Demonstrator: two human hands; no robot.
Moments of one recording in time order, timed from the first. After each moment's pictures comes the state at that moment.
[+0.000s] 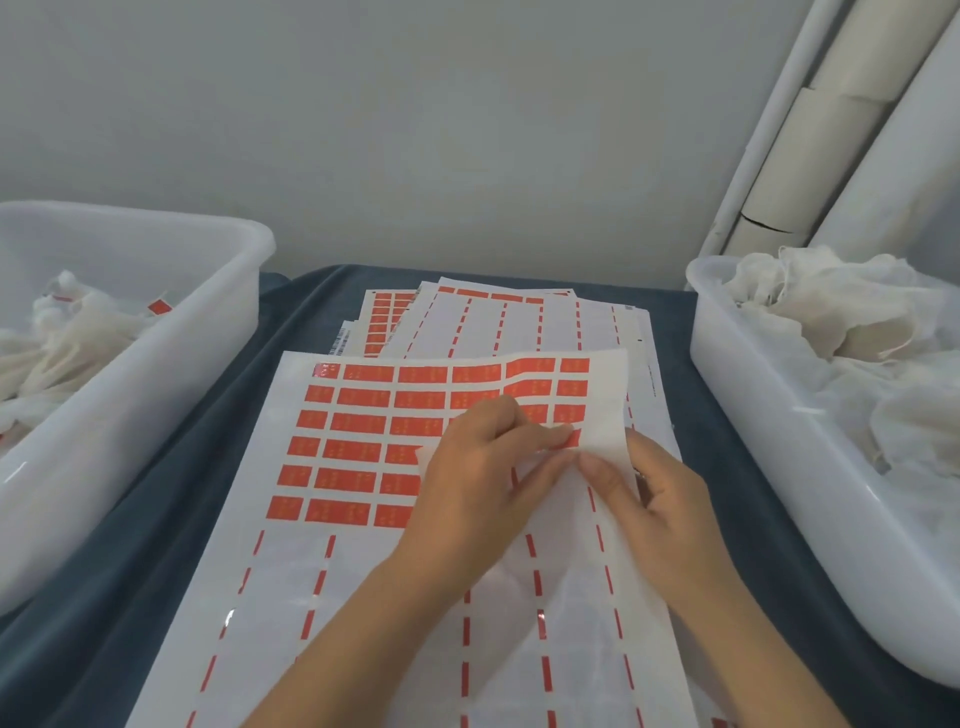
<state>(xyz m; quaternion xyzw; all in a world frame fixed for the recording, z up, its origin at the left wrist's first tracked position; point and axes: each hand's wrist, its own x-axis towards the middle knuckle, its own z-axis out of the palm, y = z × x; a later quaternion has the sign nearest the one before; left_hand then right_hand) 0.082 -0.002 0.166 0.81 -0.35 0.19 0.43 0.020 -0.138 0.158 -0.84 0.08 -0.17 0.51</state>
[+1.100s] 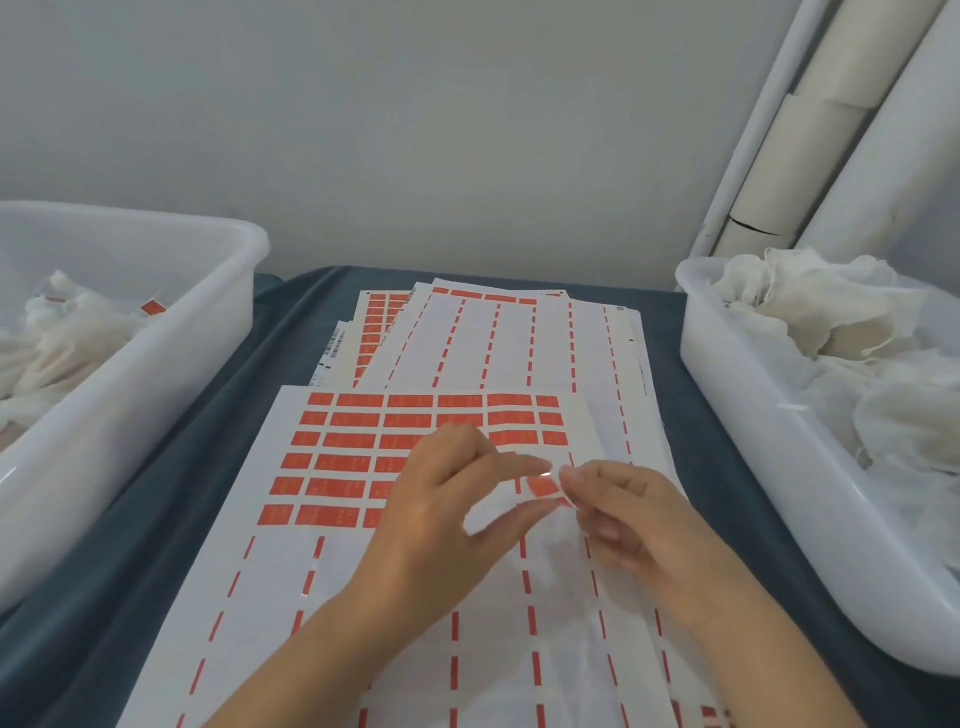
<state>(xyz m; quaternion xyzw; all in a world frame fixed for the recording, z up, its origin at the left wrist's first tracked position) 0.070 0.024 0.157 0.78 -0.39 0.27 0.41 0.016 -0.136 0.177 -0.70 0.16 0.05 0.69</state>
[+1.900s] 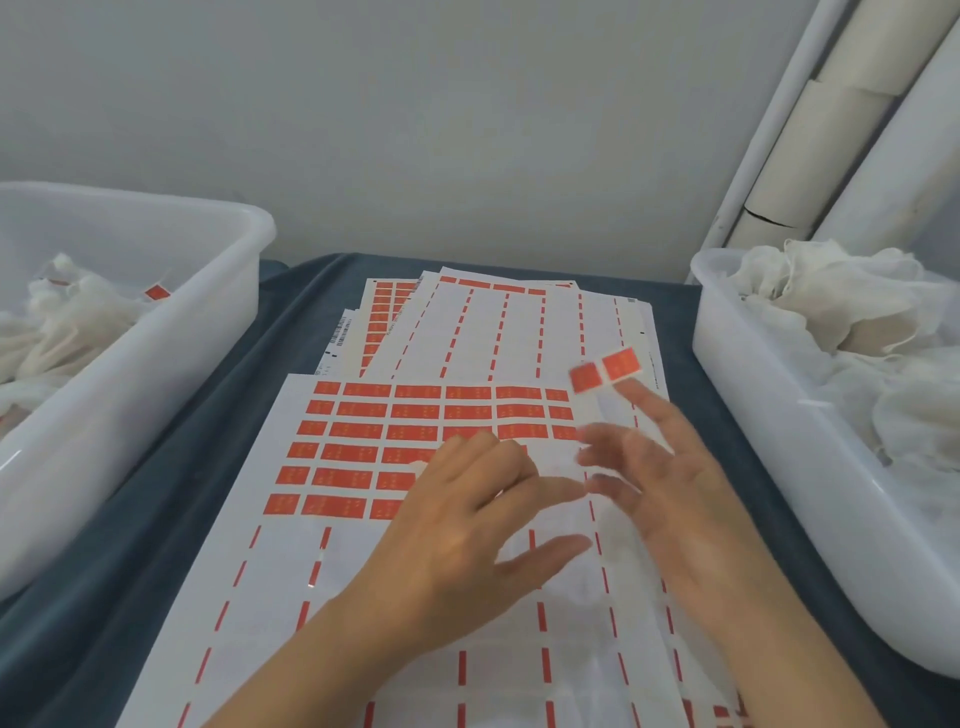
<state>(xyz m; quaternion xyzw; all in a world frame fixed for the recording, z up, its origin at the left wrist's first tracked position) 0.061 0.029 0.159 0.77 -0.47 0.26 0.34 0.016 -0.135 0.179 -0.67 0.08 -0.09 0.74</state>
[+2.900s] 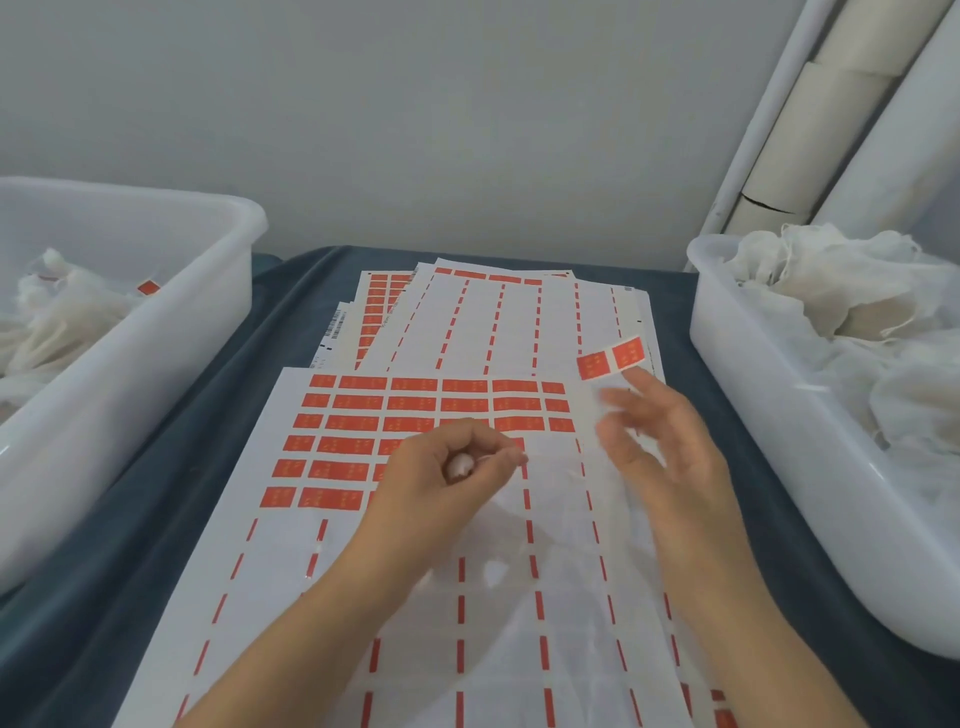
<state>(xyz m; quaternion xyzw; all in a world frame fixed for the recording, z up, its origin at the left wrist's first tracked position) 0.075 0.028 0.164 0.77 -0.16 -0.09 0.61 0.016 -0.128 0.170 -0.74 0.14 -0.22 0.62</state>
